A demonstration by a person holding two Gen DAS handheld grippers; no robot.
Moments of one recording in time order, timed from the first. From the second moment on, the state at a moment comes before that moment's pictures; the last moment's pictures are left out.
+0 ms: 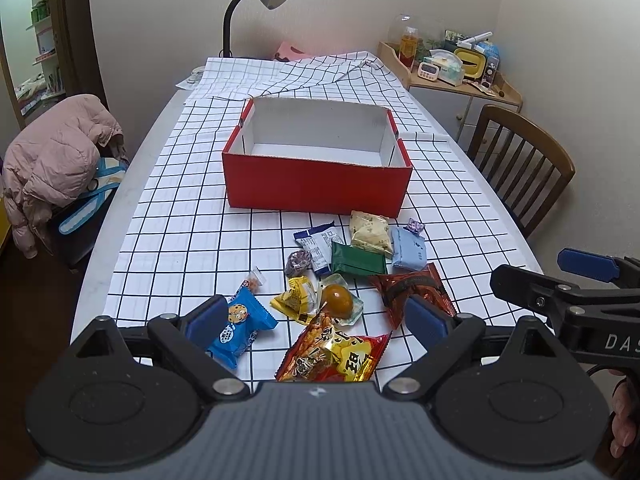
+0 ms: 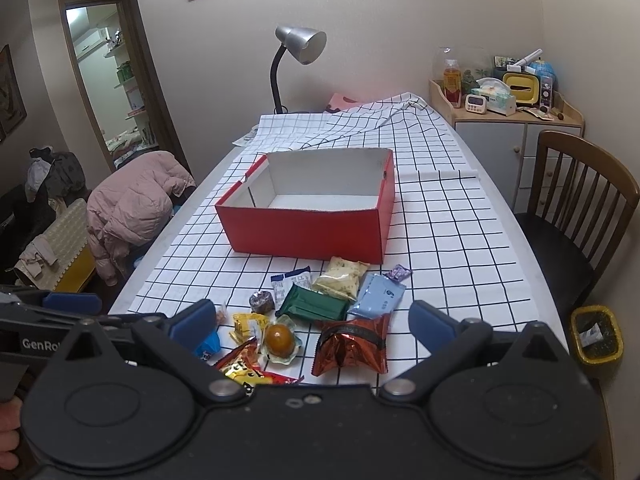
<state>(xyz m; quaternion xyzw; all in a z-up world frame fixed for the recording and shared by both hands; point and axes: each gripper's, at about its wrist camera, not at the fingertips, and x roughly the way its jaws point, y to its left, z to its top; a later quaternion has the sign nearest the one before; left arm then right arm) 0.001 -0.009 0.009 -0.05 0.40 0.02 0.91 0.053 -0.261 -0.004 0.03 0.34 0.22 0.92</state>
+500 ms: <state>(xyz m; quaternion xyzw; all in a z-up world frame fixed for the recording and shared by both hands) -0.004 -0.010 0.011 -0.05 0.40 0.02 0.92 0.047 -0.264 0.000 0.03 0.32 0.22 0.92</state>
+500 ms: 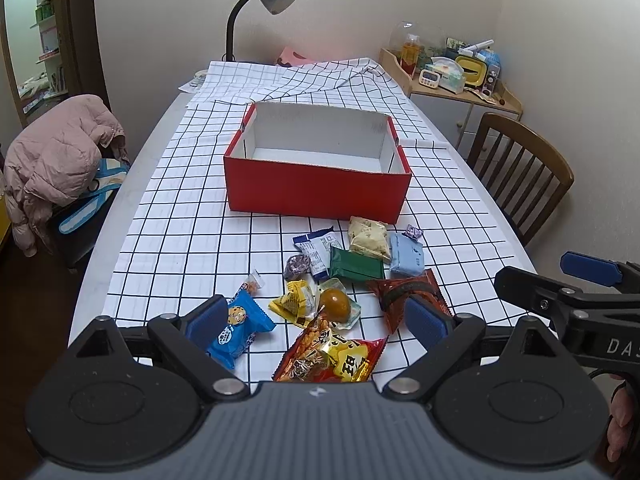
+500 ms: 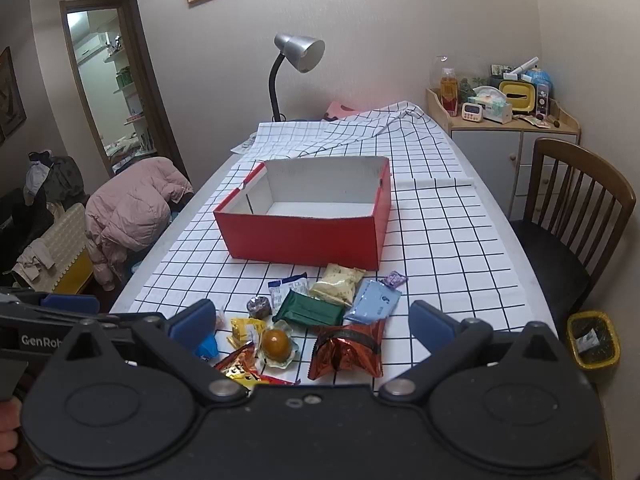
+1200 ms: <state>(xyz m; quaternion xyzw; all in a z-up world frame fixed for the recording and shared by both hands) -0.005 -0.014 0.012 -0.05 0.39 0.02 0.92 0.045 -0.263 0.000 0.03 0.32 0.24 0.92</state>
